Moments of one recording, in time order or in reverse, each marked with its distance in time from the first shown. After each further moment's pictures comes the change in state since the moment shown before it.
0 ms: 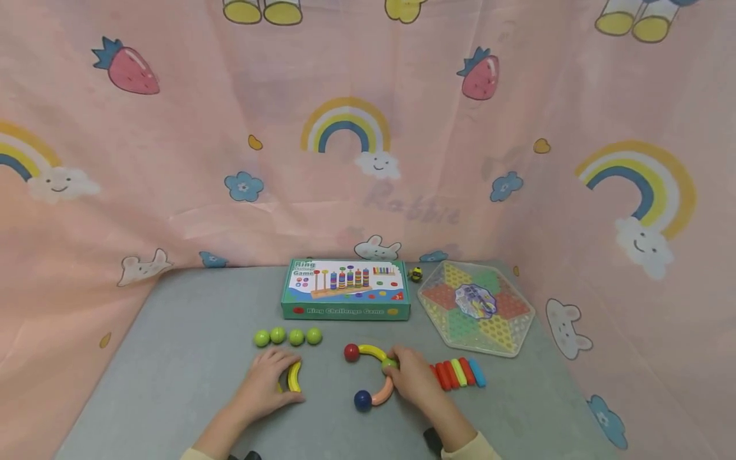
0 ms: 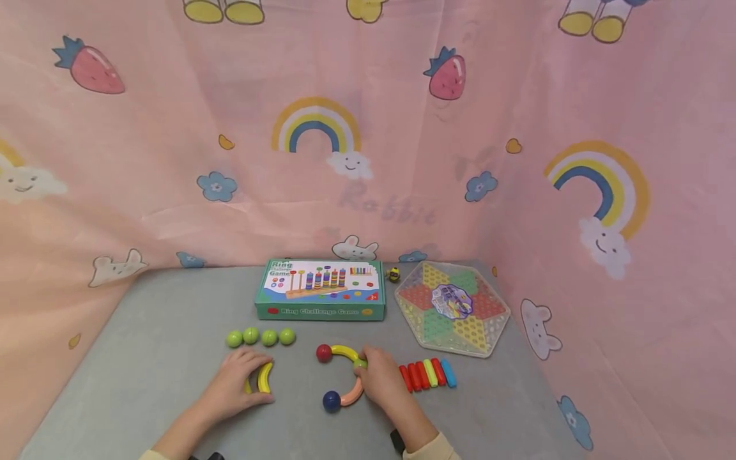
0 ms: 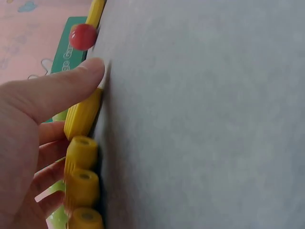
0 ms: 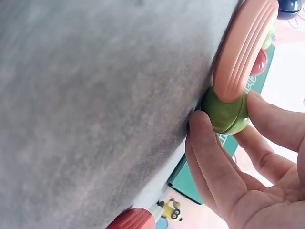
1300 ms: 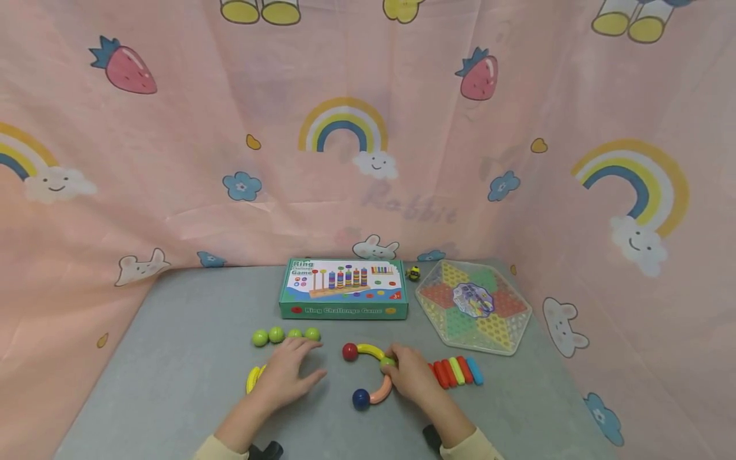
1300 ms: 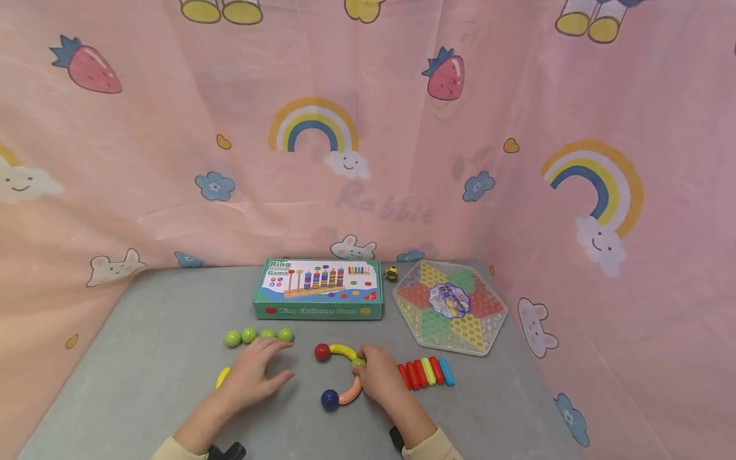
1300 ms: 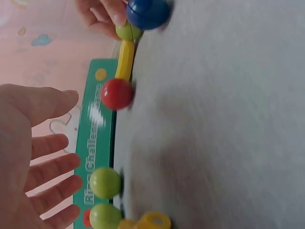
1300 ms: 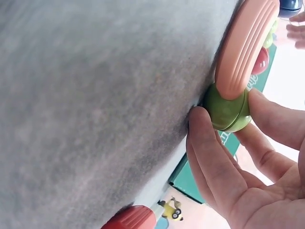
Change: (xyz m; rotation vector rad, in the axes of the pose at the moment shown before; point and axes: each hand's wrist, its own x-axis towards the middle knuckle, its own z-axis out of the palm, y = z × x) left_hand 0.026 0.054 -0.013 -0.077 0.030 0.002; right_hand -0.002 0.000 -0.002 -0.003 -0.006 -0.002
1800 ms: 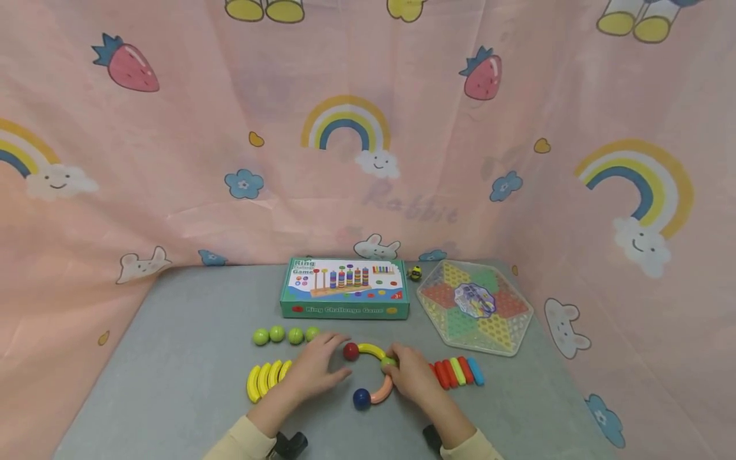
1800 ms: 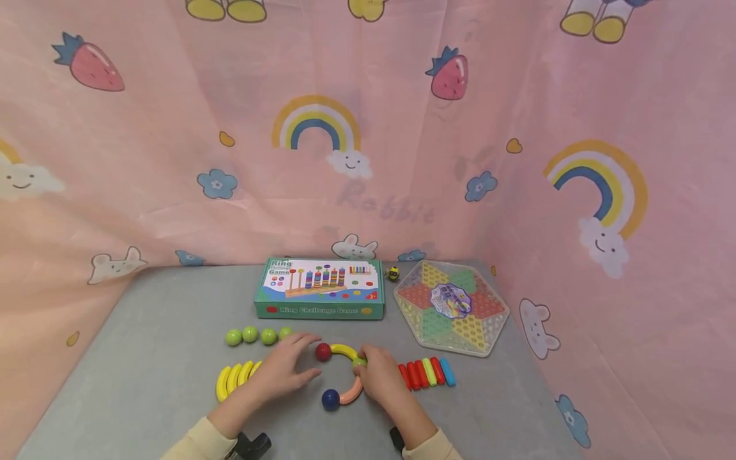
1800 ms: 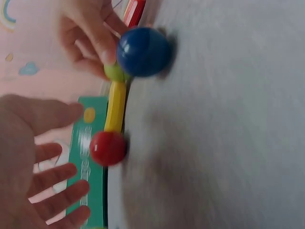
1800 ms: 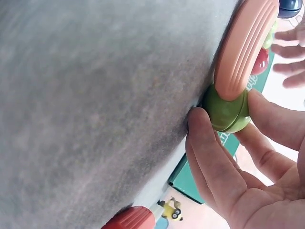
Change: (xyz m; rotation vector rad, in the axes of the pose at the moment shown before) left_hand 0.027 0.026 0.026 -0.041 -0.107 0.056; right_hand 0.000 -0.001 0.000 0.001 -0.006 -0.009
